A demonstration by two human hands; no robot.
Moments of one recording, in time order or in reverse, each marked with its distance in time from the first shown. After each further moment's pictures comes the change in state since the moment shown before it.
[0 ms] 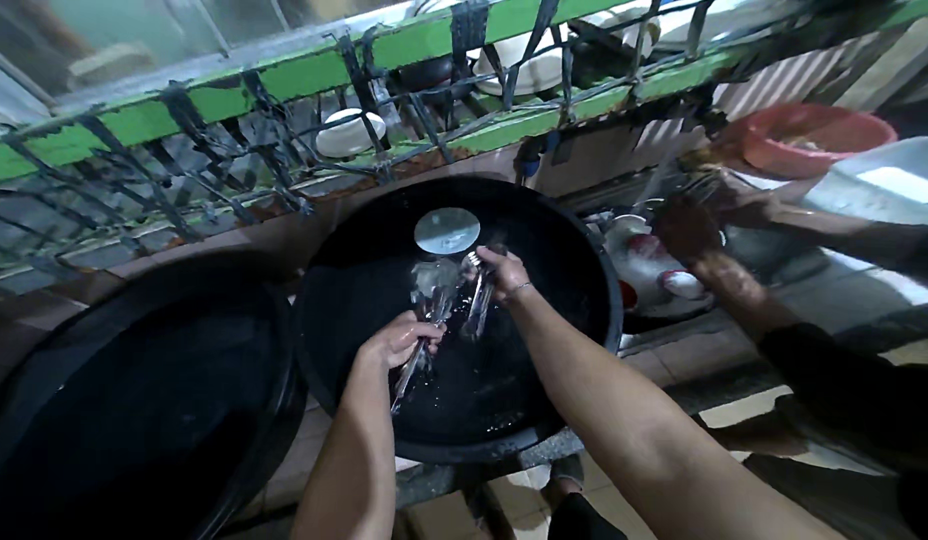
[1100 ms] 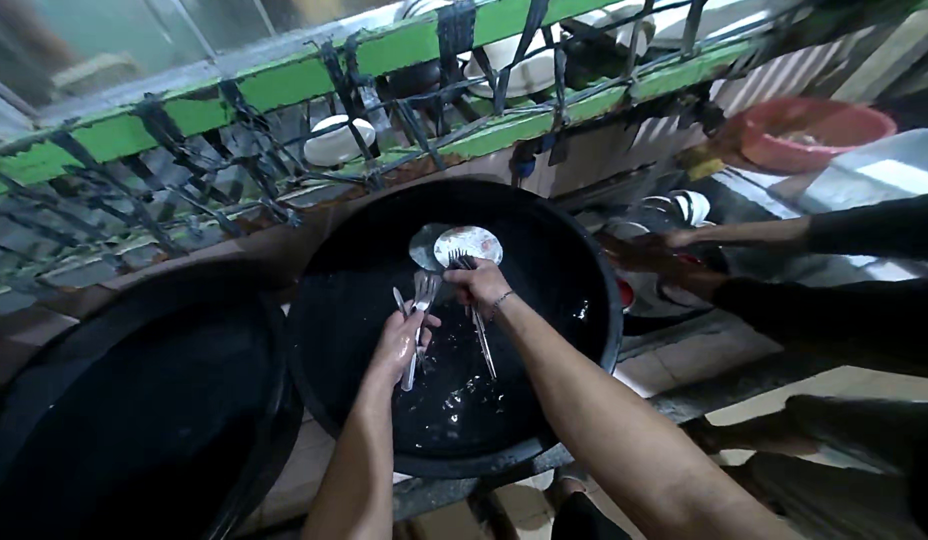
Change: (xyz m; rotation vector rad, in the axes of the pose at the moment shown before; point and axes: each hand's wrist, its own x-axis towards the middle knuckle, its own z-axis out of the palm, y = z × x) left_hand -0.015 0.002 0.027 0.095 0.375 0.219; right_hand -0.030 -0.010 0.033 -0.472 -0.159 0.064
